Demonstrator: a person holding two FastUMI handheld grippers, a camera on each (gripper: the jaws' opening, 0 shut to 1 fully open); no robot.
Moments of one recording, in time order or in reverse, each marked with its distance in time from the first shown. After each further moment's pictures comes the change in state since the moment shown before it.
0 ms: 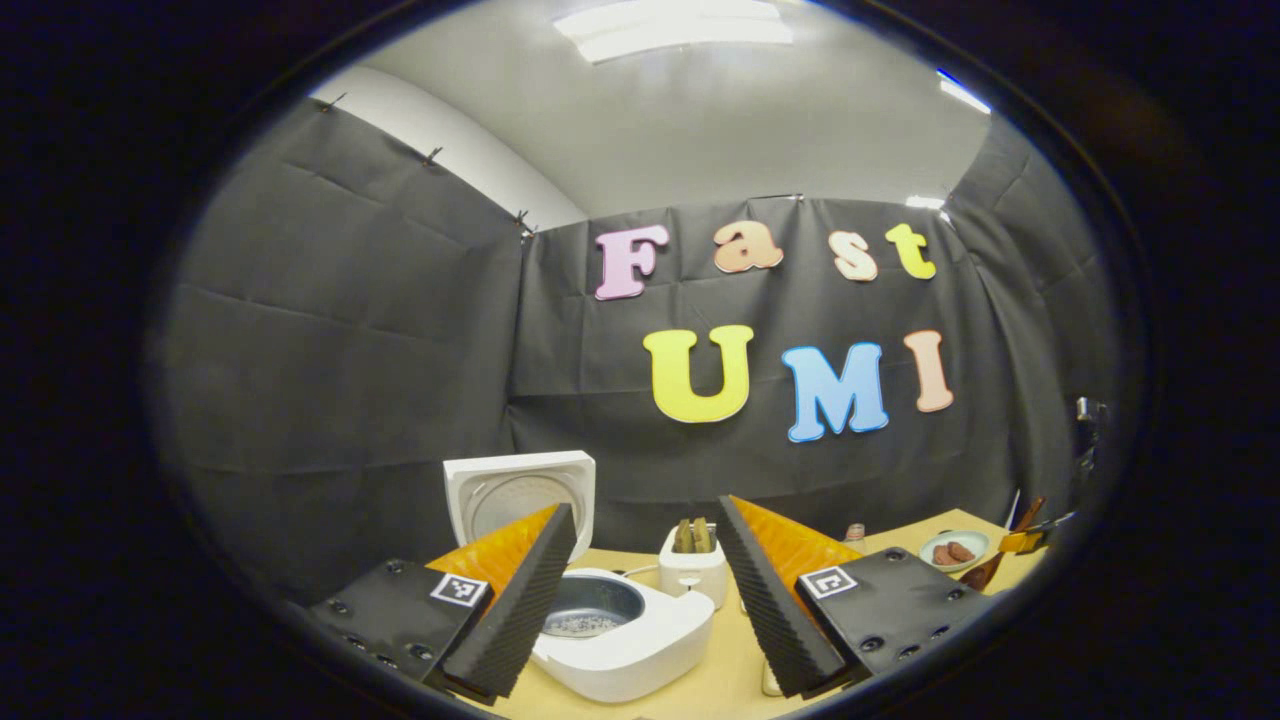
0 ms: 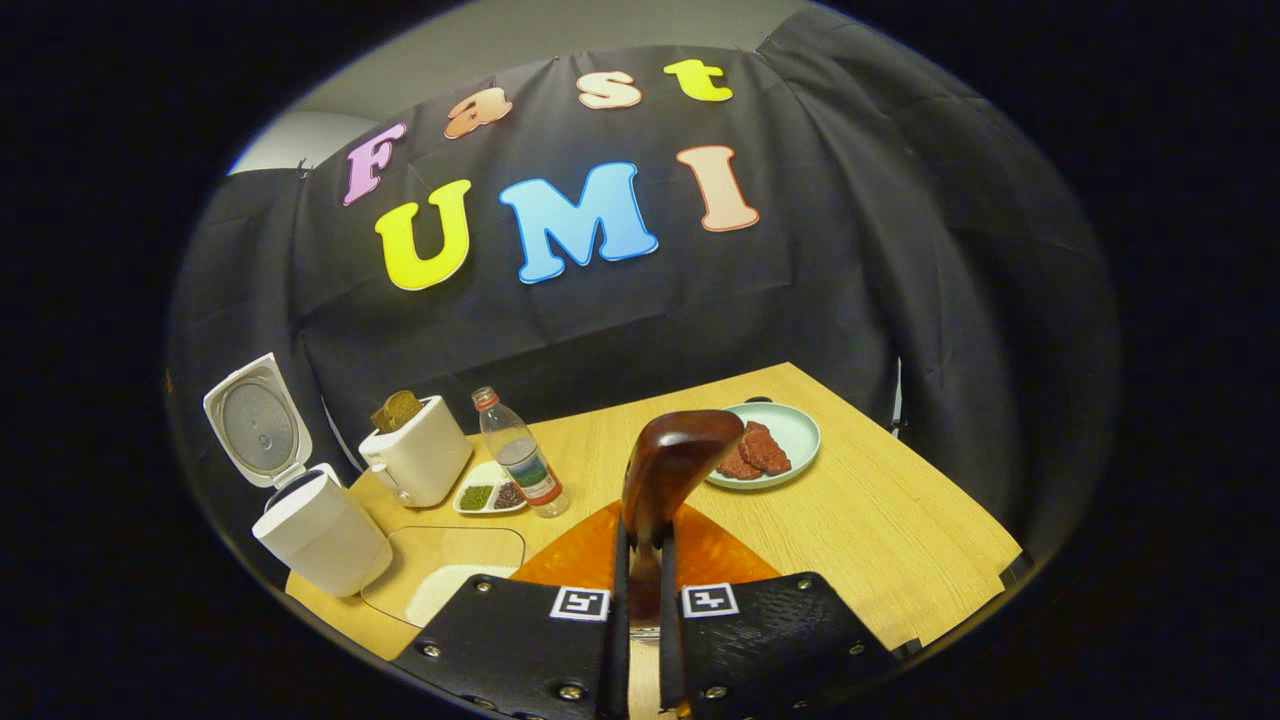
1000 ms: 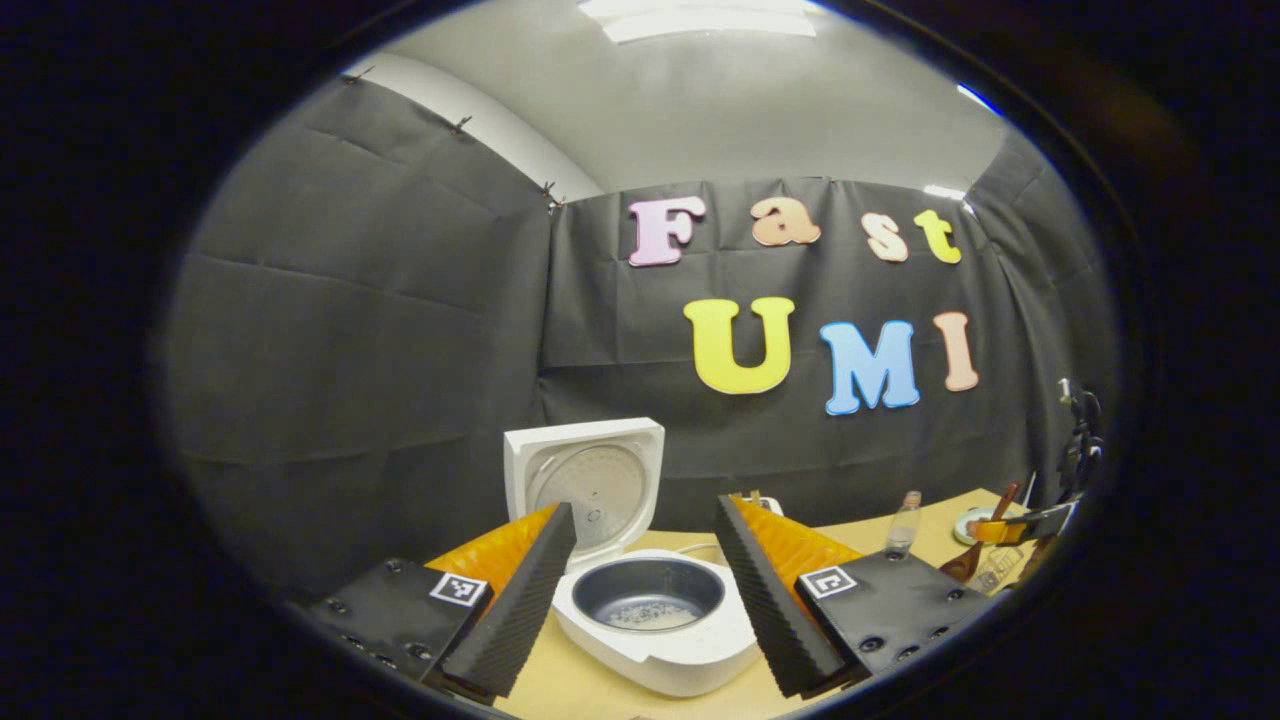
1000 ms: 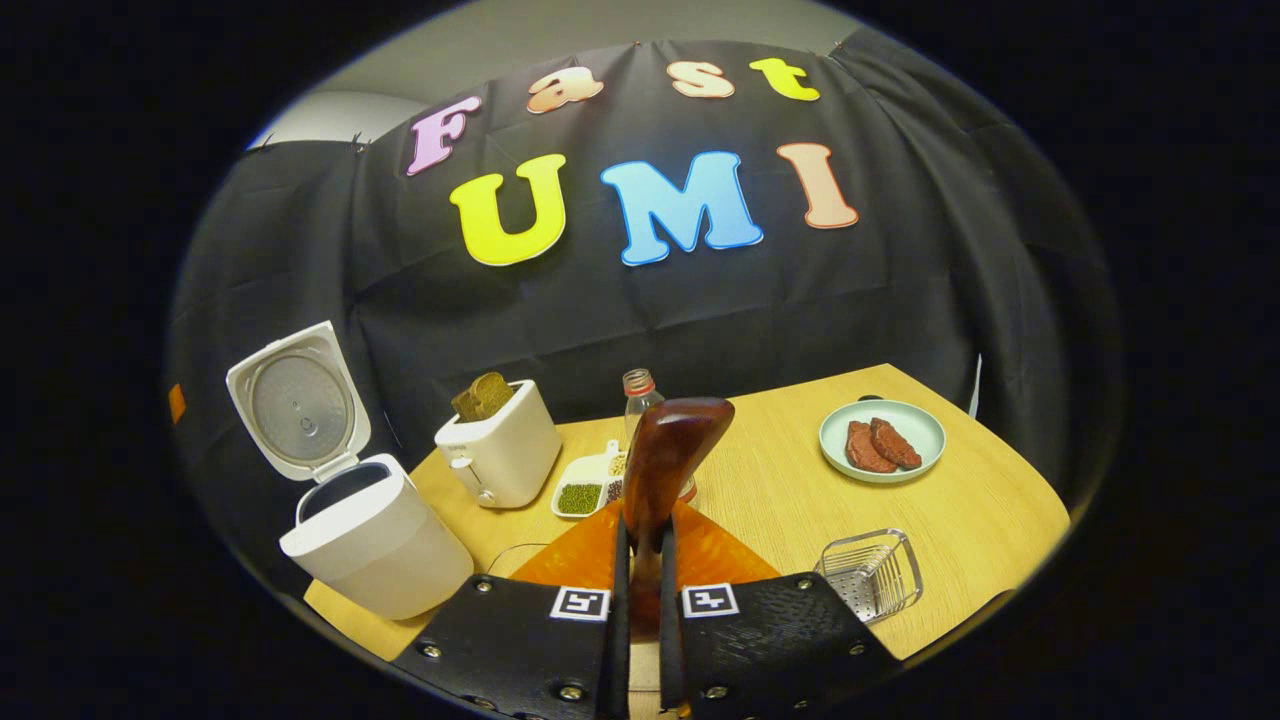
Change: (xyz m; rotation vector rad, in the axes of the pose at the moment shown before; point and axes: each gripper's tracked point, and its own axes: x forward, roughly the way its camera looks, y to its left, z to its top) left arm 0.015 0.119 -0.048 0.016 0.072 0.048; right arm 0.046 0.151 -0.041 -0.088 0.039 0.121
